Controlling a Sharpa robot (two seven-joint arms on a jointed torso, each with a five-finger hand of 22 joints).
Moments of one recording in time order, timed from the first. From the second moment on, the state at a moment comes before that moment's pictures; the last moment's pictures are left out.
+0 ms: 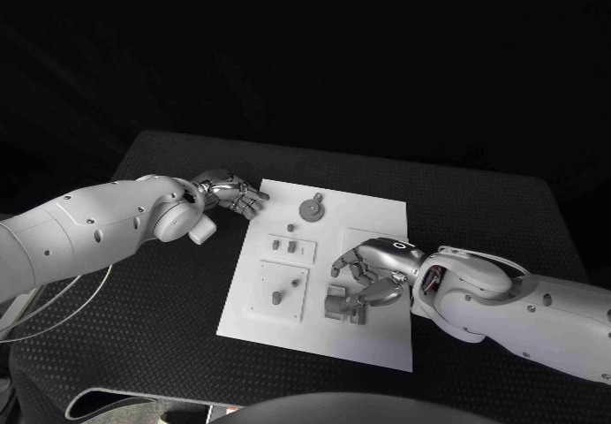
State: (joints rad) left arm 1.26 -0.75 -0.15 1.12 -0.49 -0.03 -0.01; left_hand 0.92 -0.08 0.42 -0.25 0.07 0.80 0.20 0.27 0.45 1.05 0.15 0.20 0.12 0.90 0.11 0.53 0.52 0.02 0.87 0.02 0.07 0.98; right arm 1.08 -0.84 -0.14 1.68 -1.51 -0.28 0.00; right_hand 0.96 -0.24 0.43 -0.29 0.05 0.89 0.16 0.13 0.53 1.06 0.05 1.12 1.02 0.94 -0.05 1.46 0.87 0.26 0.90 0.10 0.70 1.31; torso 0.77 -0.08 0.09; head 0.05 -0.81
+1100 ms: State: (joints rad) left arm 1.26 -0.75 -0.15 1.12 -0.50 -0.03 -0.01; left_hand 0.92 -0.08 0.42 -0.25 0.07 0.80 0.20 0.27 0.45 1.05 0.15 0.20 0.12 0.90 0.11 0.53 0.52 0.02 0.87 0.02 0.07 0.97; right arm 1.08 -0.81 -0.14 1.69 -1.71 -0.20 -0.05; right_hand 0.99 -0.20 0.40 -0.29 0.05 1.02 0.11 0.23 0.58 1.08 0.00 1.23 1.05 0.95 -0.09 1.54 0.89 0.26 0.92 0.09 0.74 1.31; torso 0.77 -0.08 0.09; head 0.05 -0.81
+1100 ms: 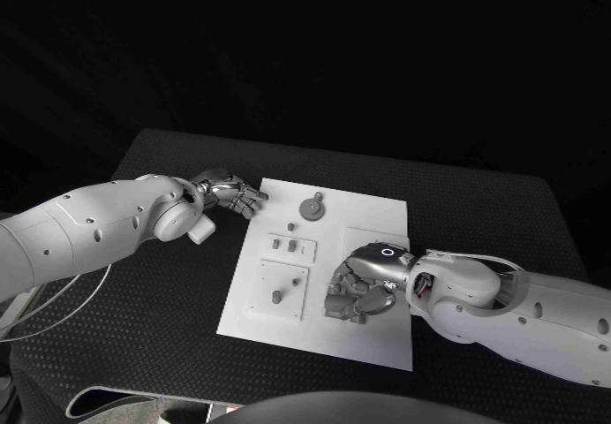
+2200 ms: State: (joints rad) left arm 1.26 -0.75 -0.15 1.12 -0.51 -0.03 -0.02; left_hand 0.92 -0.08 0.42 -0.25 0.07 0.80 0.20 0.27 0.45 1.05 0.15 0.20 0.12 0.90 0.11 0.53 0.52 0.02 0.87 0.02 0.07 0.97; right arm 1.08 -0.81 -0.15 1.68 -1.82 -0.20 -0.06; right_hand 1.17 -0.13 0.41 -0.27 0.05 1.03 0.09 0.24 0.59 1.09 -0.01 1.24 1.02 0.95 -0.10 1.56 0.87 0.26 0.92 0.10 0.75 1.31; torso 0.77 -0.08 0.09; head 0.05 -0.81
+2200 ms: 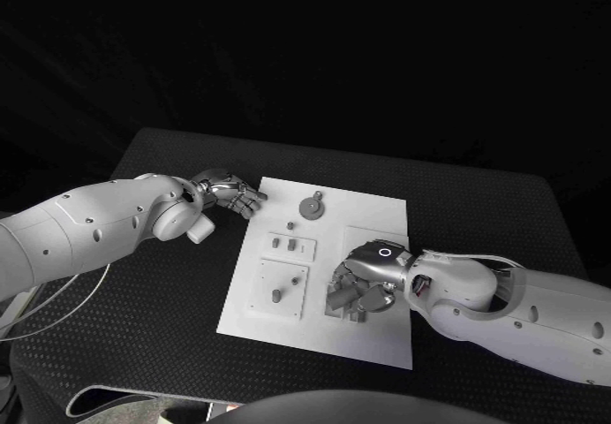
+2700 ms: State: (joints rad) left arm 1.26 -0.75 -0.15 1.12 -0.51 -0.02 -0.02; left_hand 0.92 -0.08 0.42 -0.25 0.07 0.80 0.20 0.27 0.45 1.05 0.15 0.20 0.12 0.90 0.11 0.53 0.52 0.02 0.87 0.02 0.07 0.97; right arm 1.08 -0.81 -0.15 1.65 -1.78 -0.26 0.02; right_hand 1.17 -0.12 0.59 -0.32 0.05 1.03 0.09 0.24 0.57 1.06 -0.01 1.25 1.01 0.92 -0.09 1.57 0.86 0.26 0.91 0.10 0.77 1.31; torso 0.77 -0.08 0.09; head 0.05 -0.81
